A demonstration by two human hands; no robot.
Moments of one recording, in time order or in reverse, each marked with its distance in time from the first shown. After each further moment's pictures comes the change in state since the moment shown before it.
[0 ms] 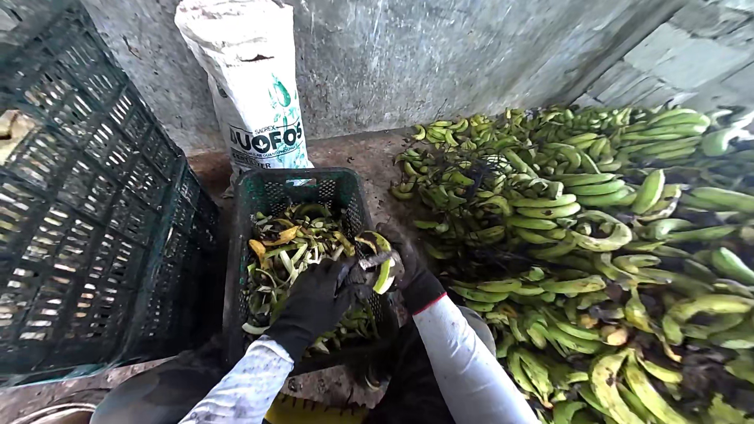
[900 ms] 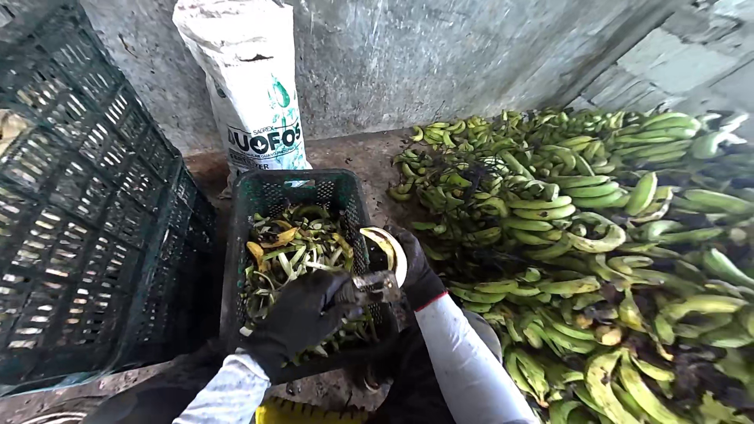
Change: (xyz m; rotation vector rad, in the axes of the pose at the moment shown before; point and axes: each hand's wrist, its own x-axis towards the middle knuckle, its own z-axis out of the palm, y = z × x) left_hand -0.019 -0.015 -0.013 -0.052 -0.008 0.154; right_hand 0.010 -0.005 -0.017 0.041 -0.066 -0.093
